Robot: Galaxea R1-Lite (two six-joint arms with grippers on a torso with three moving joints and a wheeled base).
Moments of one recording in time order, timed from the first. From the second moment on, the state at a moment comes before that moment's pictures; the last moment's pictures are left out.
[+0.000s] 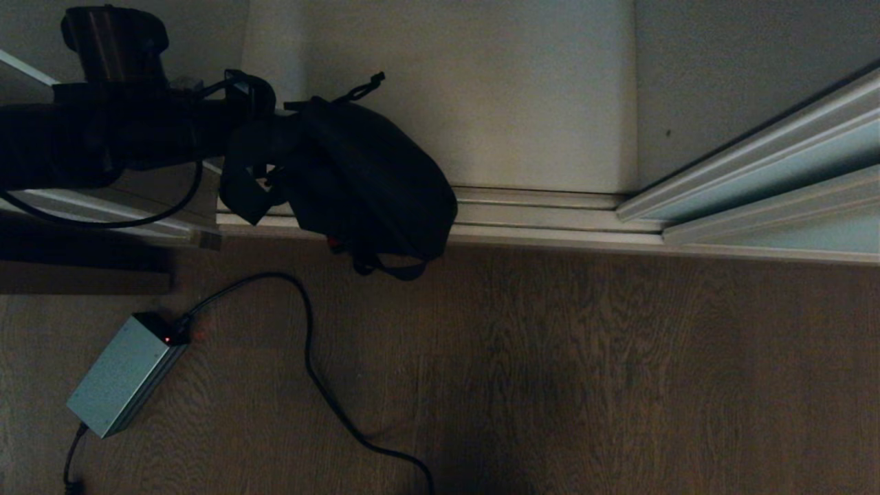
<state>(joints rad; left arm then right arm) -0.01 1.92 -1.78 -0.14 -0.53 -1.19 0.00 0.00 0.00 0.00 -0.01 0.03</state>
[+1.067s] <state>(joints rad) 0.05 2.13 -1.95 -0.90 -0.42 -1.11 0.00 0.00 0.00 0.00 -0.01 0.03</state>
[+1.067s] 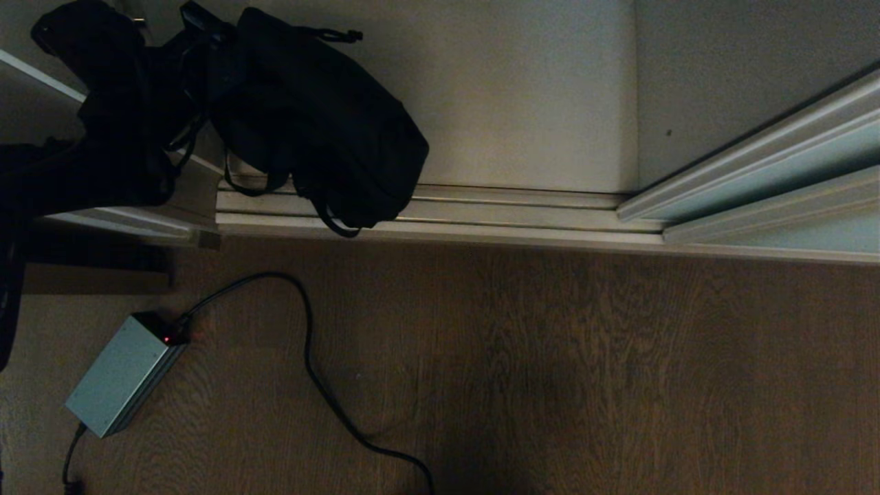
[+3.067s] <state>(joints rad) 0.03 2.29 -1.95 -1.13 -0.34 -0.99 0.00 0.00 0.00 0.00 -0.01 0.03</state>
